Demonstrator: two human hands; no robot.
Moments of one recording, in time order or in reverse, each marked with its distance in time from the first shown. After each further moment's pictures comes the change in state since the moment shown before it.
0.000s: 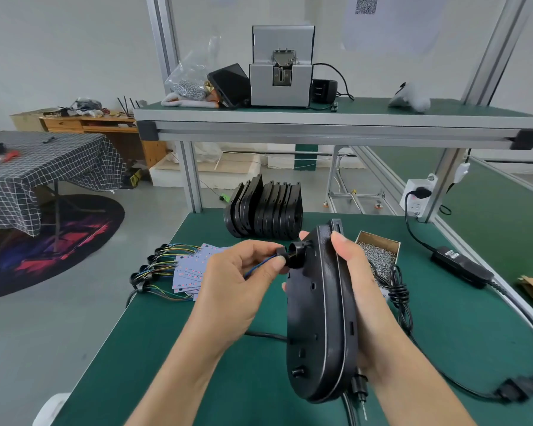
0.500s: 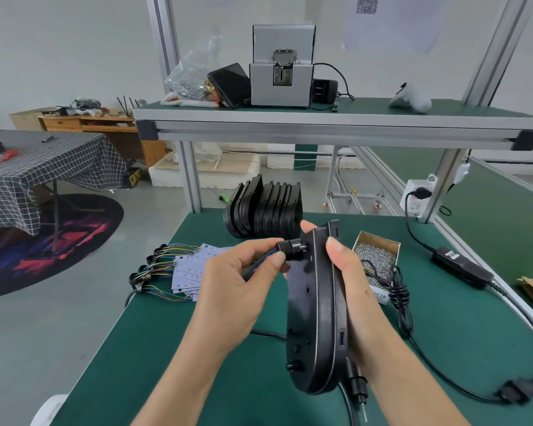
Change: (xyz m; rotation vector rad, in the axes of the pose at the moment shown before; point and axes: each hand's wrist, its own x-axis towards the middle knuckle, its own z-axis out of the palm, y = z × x) left_hand -0.003 0.008 0.004 0.007 0.035 0.097; right_hand 0.007 0.006 -0.001 -0.204 -0.086 -0.215
